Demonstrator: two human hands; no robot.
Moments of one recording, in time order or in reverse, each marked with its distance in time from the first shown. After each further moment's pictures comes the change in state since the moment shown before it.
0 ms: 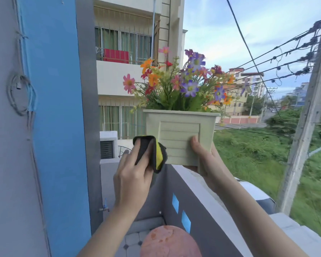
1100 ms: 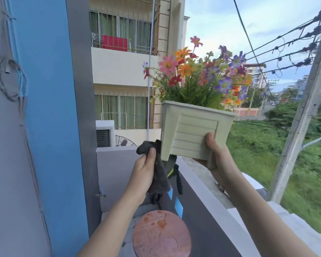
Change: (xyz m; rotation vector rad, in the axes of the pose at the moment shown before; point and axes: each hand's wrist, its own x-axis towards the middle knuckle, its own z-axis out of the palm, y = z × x) left_hand -0.017 0.050 0.021 -0.894 -0.447 -1.015; right_hand -0.015 0.007 -0.062 0.114 0.064 0.025
